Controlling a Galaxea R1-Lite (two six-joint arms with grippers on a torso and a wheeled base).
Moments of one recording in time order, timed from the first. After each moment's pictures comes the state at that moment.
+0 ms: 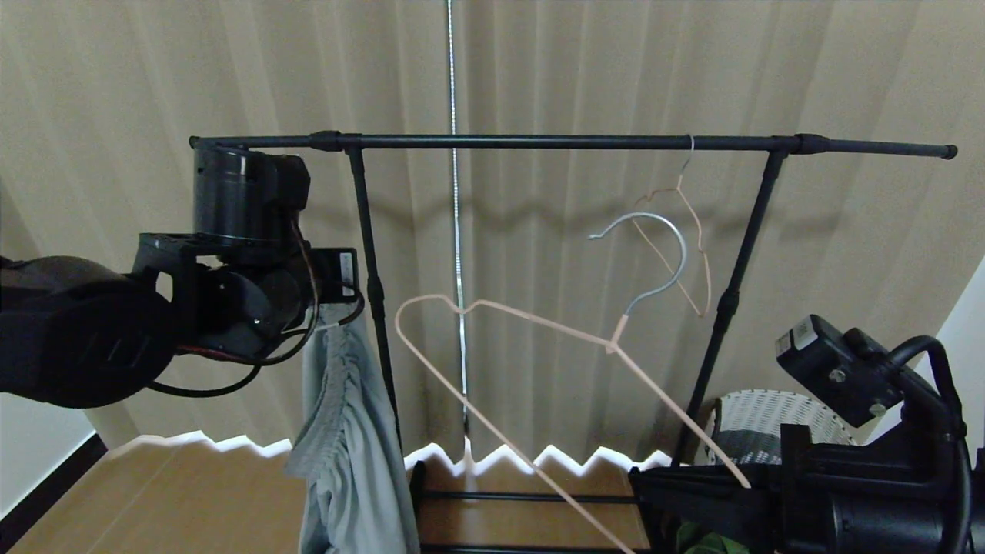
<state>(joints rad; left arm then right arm) -0.47 1.70 -1.09 -0.23 0.61 -0.13 0.84 1.29 -0.62 -0.19 0.15 0.27</state>
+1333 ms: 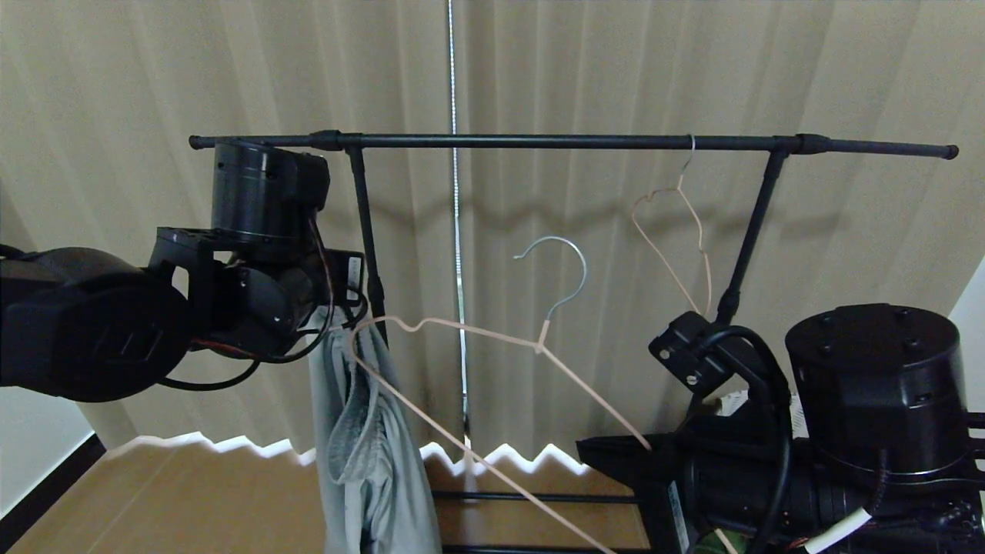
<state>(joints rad) -0.50 1.70 -1.12 -0.18 0.69 -0.02 0.86 1.51 -0.70 -0.26 -0.02 0.30</state>
